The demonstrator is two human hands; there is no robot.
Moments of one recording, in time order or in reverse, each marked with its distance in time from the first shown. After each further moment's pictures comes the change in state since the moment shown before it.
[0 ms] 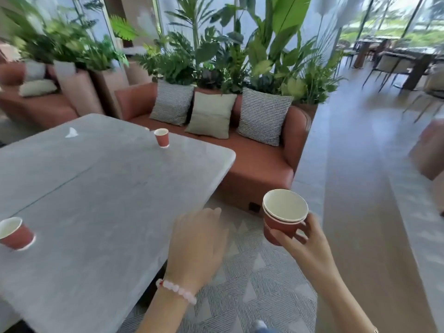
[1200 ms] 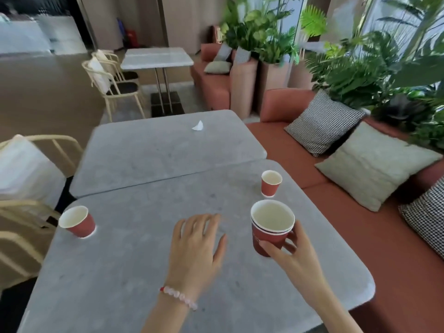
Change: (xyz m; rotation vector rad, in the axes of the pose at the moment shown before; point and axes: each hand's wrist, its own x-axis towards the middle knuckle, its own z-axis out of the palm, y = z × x) left_hand 0.250 -0.228 0.091 0.290 0.178 -0.737; right_hand 0.406 0.004 0.305 0.034 -0.856 -0.013
